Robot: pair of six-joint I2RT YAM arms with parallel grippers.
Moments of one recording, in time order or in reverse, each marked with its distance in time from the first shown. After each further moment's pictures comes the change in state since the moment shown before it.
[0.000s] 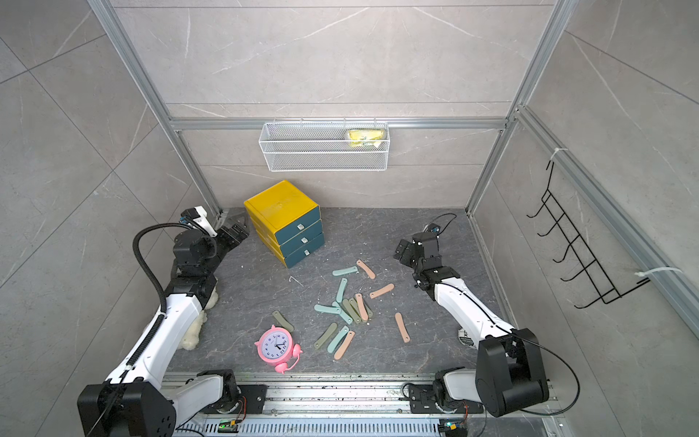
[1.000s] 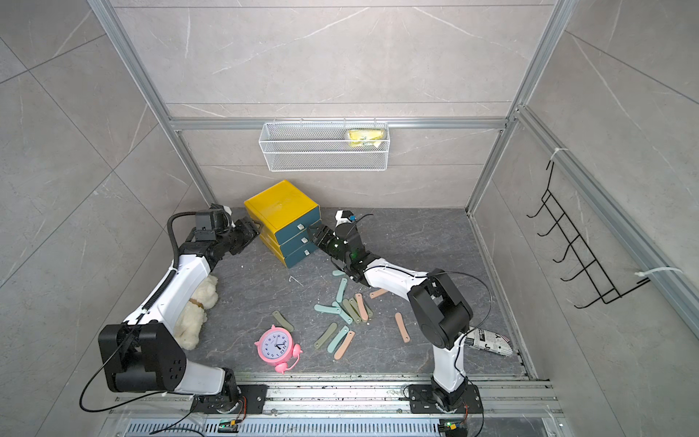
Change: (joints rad) left arm -0.033 0.334 0.346 -0.447 0.116 -0.025; right arm 0.442 0.585 0.448 0.565 -0.264 0.557
